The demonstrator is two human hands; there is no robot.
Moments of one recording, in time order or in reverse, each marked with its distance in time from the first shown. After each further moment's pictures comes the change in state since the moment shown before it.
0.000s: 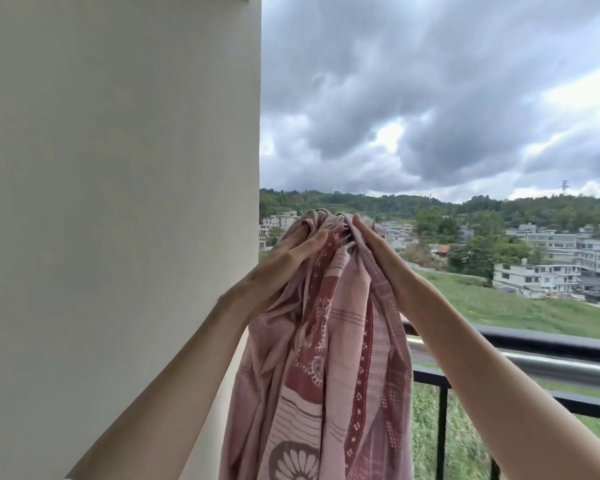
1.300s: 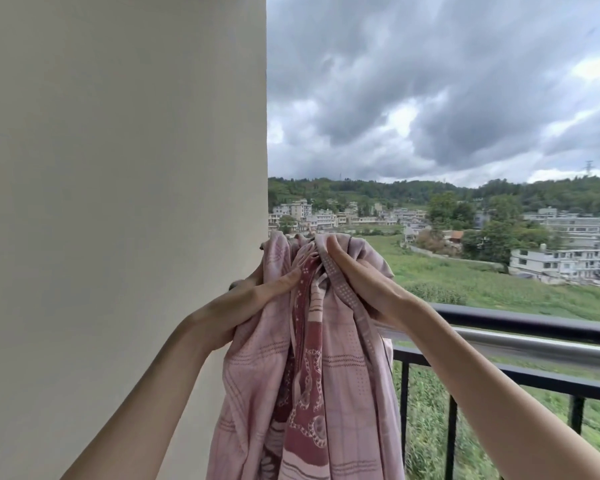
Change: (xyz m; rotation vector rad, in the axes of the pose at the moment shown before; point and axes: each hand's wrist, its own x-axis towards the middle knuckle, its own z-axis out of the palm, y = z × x) left_hand -0.064 -0.023 -0.028 -0.112 -0.032 -0.229; right_hand -0.014 0.044 0.013 -0.452 -0.211 -0.046
